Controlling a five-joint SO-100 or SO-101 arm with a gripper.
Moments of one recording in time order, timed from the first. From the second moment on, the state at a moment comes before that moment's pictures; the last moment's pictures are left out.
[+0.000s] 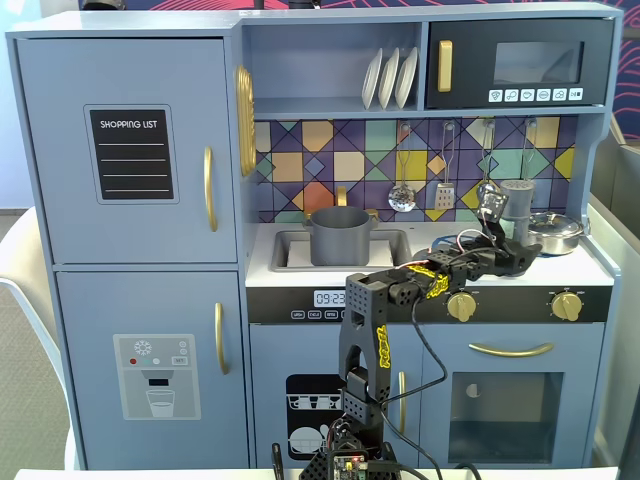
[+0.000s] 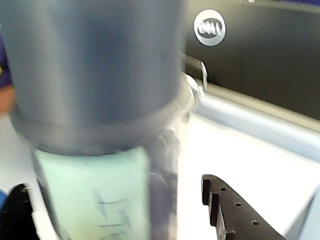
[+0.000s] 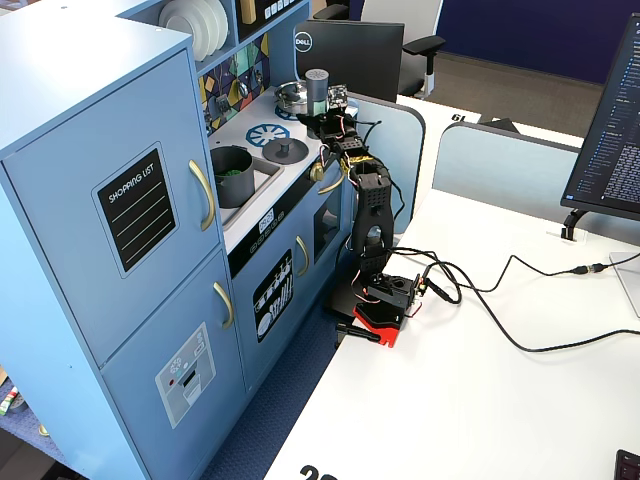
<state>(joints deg) 54.7 92.5 98.9 -3.6 -82.6</state>
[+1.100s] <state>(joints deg) 12.3 183.6 167.8 76.5 -97.6</state>
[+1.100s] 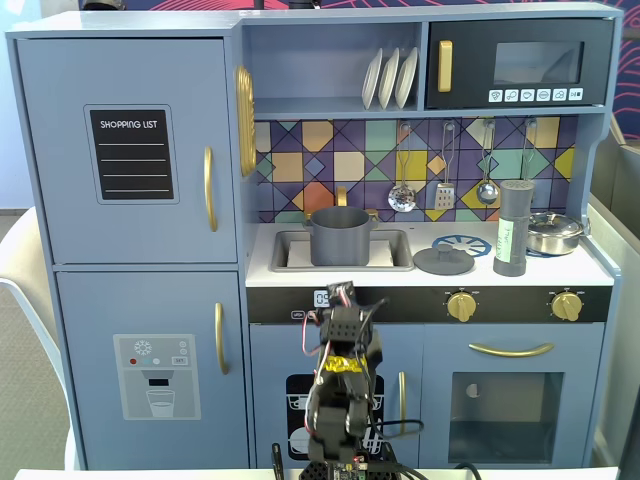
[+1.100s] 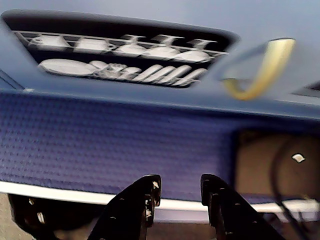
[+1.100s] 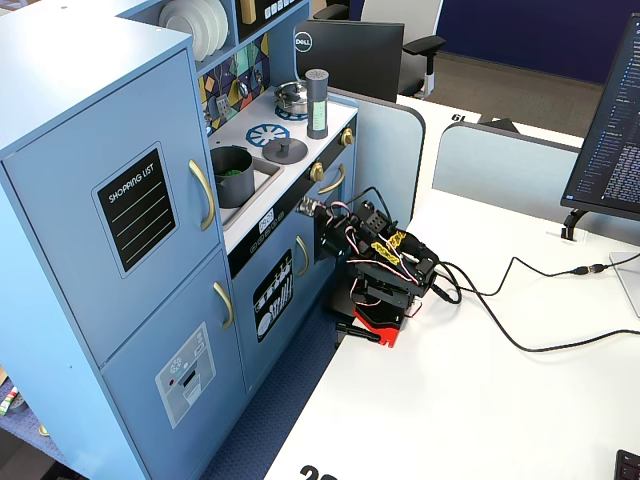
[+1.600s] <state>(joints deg) -2.5 183.8 178.8 74.2 -79.4</state>
